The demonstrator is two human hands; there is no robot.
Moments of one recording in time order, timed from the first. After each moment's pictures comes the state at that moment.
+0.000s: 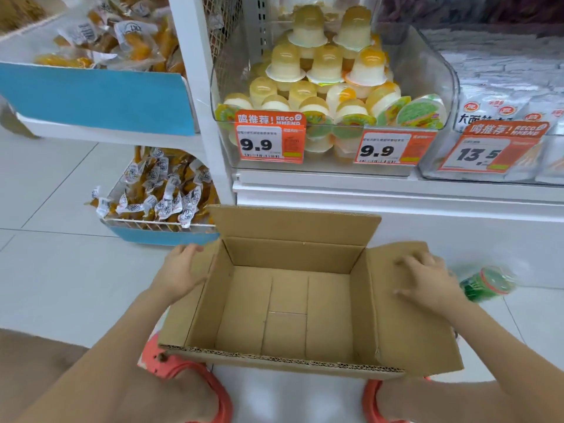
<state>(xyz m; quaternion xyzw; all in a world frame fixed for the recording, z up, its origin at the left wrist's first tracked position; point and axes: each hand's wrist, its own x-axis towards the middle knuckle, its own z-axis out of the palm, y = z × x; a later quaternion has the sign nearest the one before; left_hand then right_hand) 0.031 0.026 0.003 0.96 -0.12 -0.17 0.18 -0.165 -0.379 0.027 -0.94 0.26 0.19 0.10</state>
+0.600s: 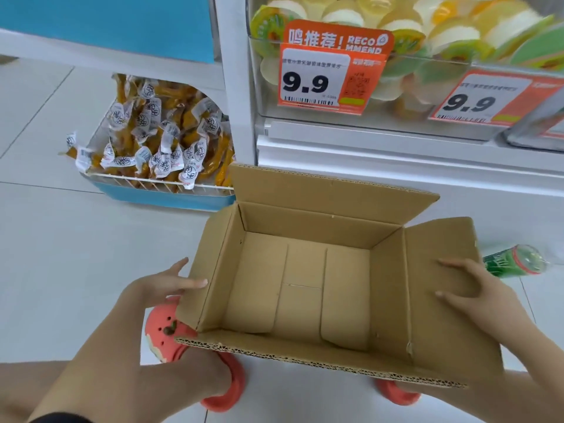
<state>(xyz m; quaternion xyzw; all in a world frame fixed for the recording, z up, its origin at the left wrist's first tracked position) 0.049 0.103 -0.091 0.72 0.13 -0.56 0.39 -0.196 -0.341 0.028 -0.85 0.40 0.07 0.34</state>
